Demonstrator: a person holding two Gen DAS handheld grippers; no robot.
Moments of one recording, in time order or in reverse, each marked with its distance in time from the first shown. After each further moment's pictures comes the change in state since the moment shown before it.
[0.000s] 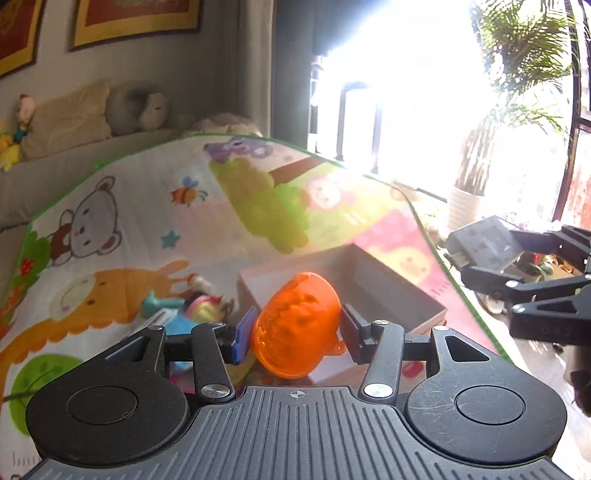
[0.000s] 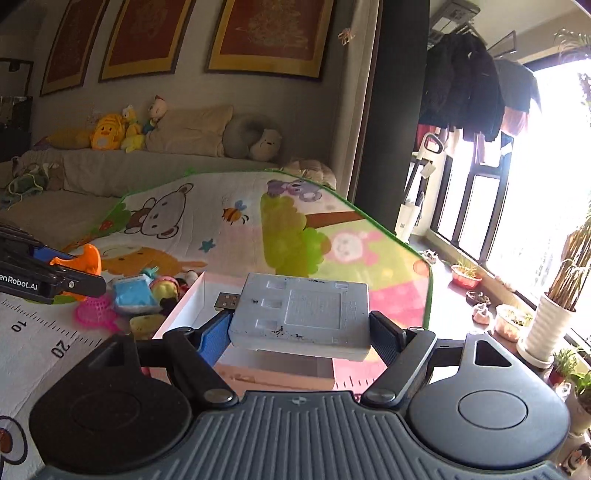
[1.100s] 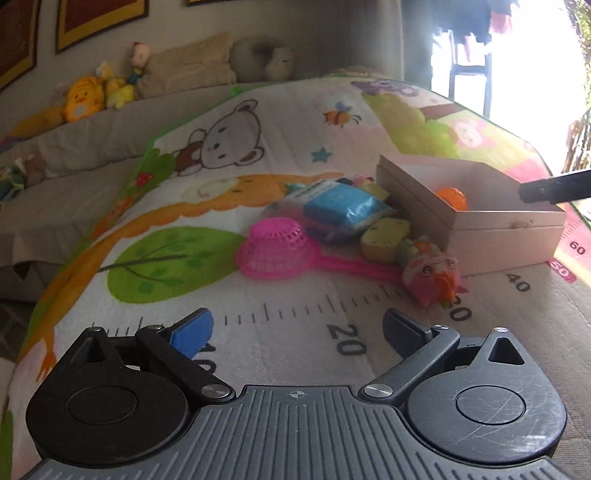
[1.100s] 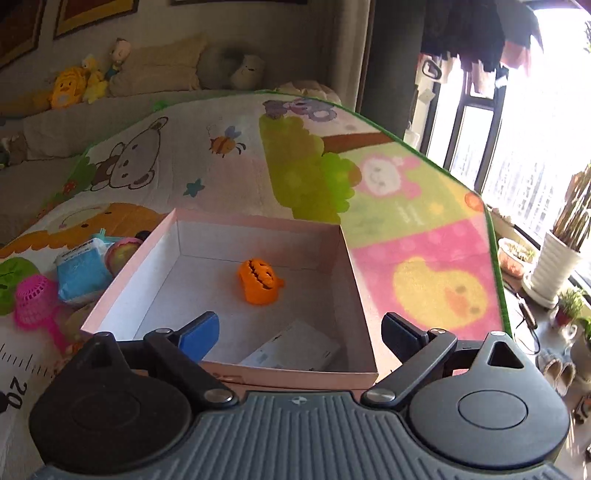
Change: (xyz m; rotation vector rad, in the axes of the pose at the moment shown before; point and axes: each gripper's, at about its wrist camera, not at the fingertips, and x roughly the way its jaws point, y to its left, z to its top) left arm -0.029 0.113 -0.145 -0.166 0.071 0.353; right arm 0.099 0.090 -0.008 0.014 0.214 0.011
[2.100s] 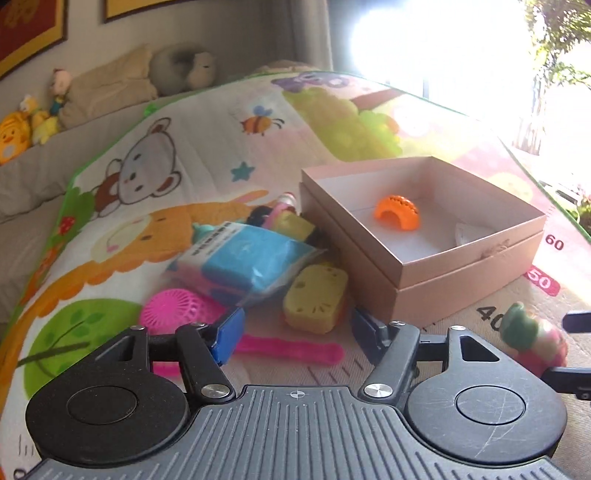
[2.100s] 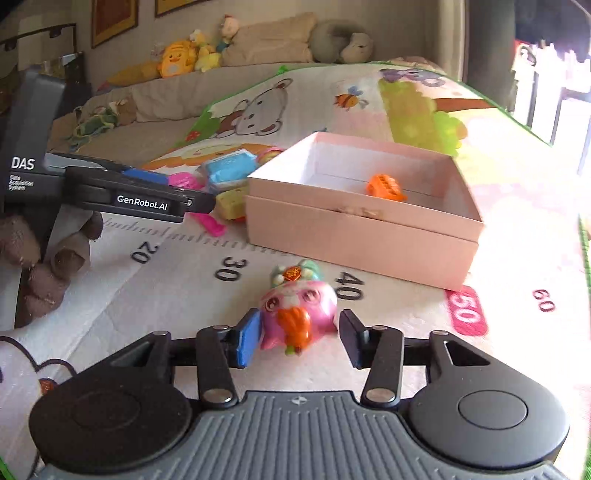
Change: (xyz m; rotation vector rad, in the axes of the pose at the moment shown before) left arm 0.072 -0.058 0.051 0.209 0.009 -0.180; right arm -0.042 0.004 -0.093 0.026 0.062 0.238
